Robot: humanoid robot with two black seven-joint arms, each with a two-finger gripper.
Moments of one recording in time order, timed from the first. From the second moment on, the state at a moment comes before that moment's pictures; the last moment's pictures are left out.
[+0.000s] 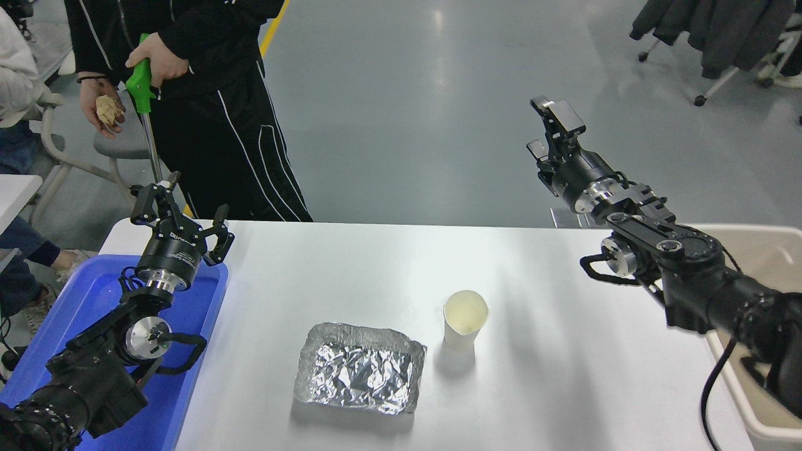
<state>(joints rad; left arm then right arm) -0.59 0.29 -0.87 -0.45 0.19 -0.49 -0.64 1.22 -0.25 -0.13 0.51 -0.27 0.01 0.51</state>
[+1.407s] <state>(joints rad) -0.59 0.29 -0.87 -0.45 0.19 -0.49 -0.64 1.54 -0.01 -0.77 0.66 -0.87 0.54 0.16</state>
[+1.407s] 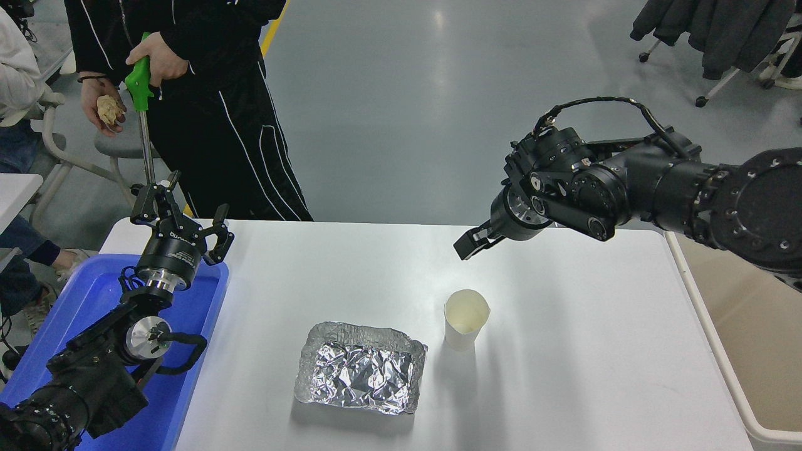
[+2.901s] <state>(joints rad) -0.59 0.29 -0.87 -0.45 0.19 -0.49 -0.64 1.32 0.00 -0.73 0.60 -0.95 0.39 0.19</state>
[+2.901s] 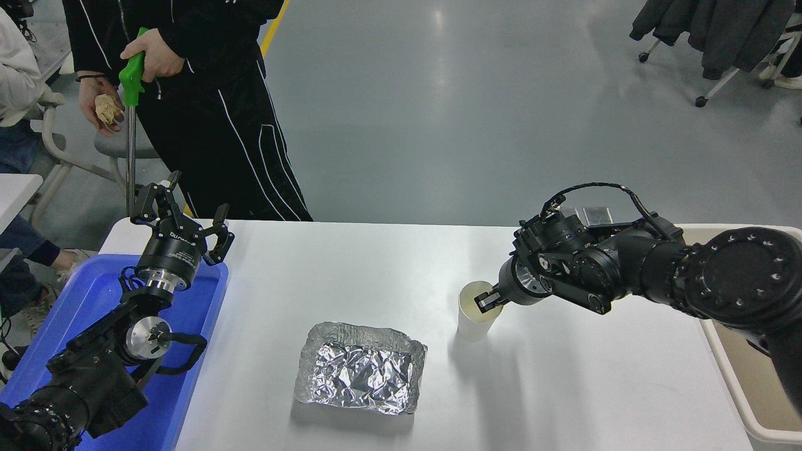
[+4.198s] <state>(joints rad) -0.59 0.29 -0.87 -0.45 0.19 -0.49 -0.64 1.42 -0.14 -0.26 0.40 -0.48 0.43 0.19</state>
